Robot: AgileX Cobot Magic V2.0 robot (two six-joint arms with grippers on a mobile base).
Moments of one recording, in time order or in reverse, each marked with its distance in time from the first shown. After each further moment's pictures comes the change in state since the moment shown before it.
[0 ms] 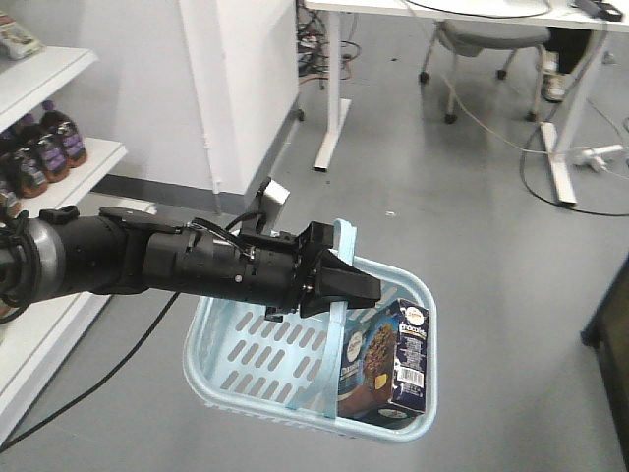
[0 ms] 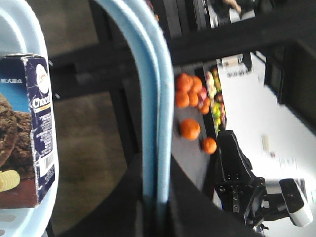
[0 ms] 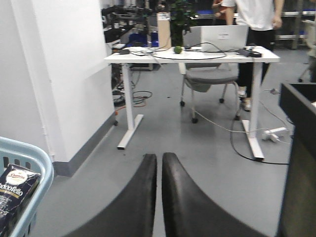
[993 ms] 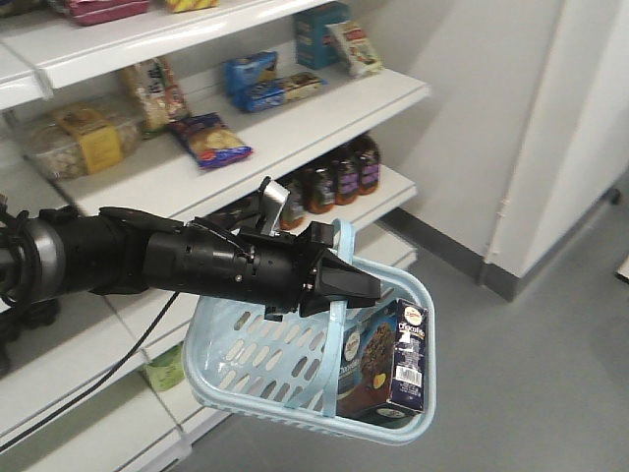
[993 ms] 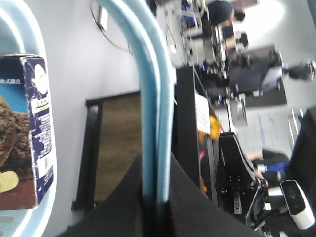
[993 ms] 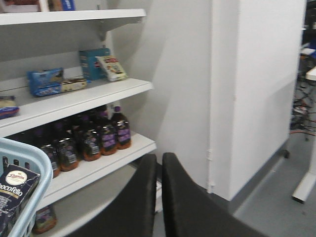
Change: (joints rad) left arm 0.000 0.000 0.000 -0.001 -0.007 0.000; right arm 0.000 0.000 0.000 0.000 0.000 0.000
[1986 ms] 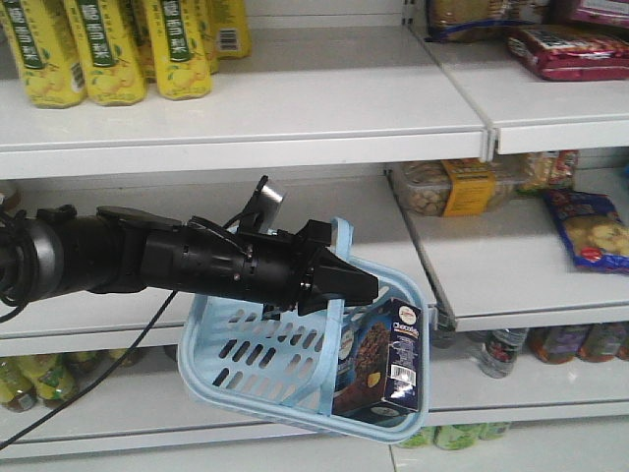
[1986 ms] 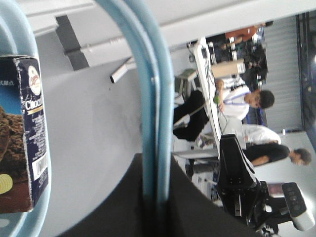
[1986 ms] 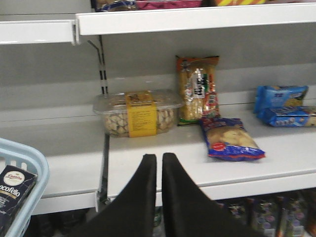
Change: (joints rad) left arm 0.001 0.000 0.000 0.000 -0.001 0.000; right arm 0.000 0.000 0.000 0.000 0.000 0.000
